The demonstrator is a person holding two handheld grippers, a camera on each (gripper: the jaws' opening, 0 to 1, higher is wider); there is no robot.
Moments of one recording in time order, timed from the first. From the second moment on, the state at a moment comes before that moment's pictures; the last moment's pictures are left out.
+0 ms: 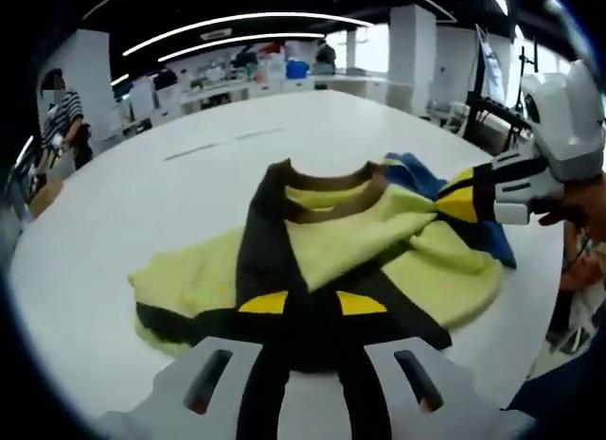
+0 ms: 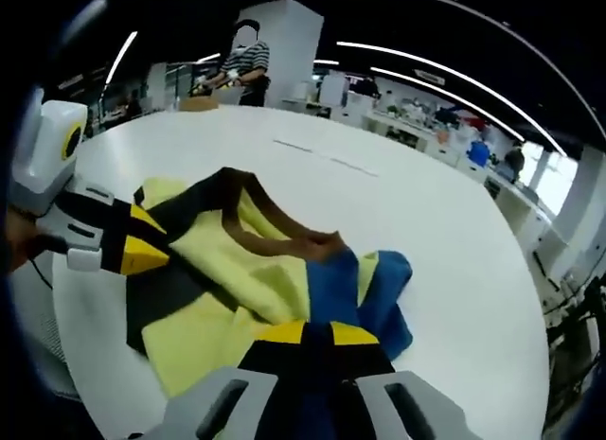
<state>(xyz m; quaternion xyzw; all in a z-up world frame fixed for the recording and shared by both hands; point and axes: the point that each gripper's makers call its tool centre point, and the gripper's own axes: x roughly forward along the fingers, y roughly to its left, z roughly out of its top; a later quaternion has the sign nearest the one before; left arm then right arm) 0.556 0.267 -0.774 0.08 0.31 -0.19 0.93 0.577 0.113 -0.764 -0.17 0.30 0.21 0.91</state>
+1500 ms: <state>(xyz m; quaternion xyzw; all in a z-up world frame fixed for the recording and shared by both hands) 0.601 0.350 -0.645 -0.02 0.19 -0.13 0.97 0.623 0.086 -0.658 -0.23 0.20 0.19 0.93</state>
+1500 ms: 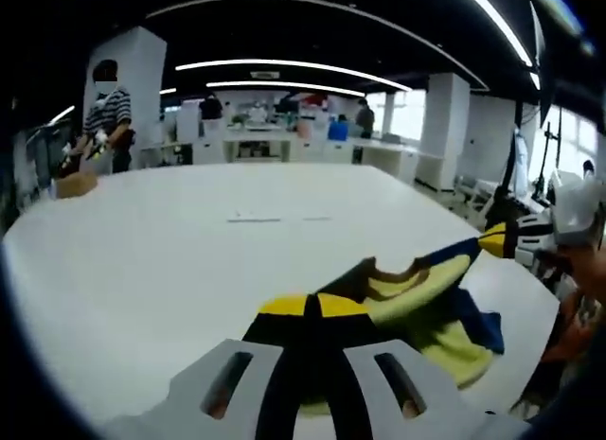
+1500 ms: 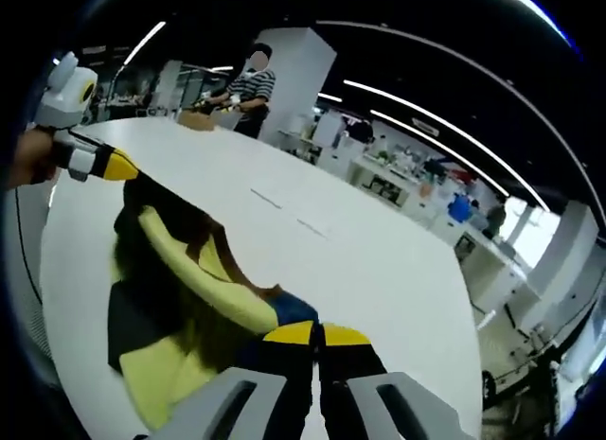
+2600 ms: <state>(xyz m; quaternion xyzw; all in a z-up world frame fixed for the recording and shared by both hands) 0.732 0.375 -0.629 -0.05 0.12 -0.10 0.99 0.757 0.060 -0.646 -0.17 0.19 0.13 0.96</state>
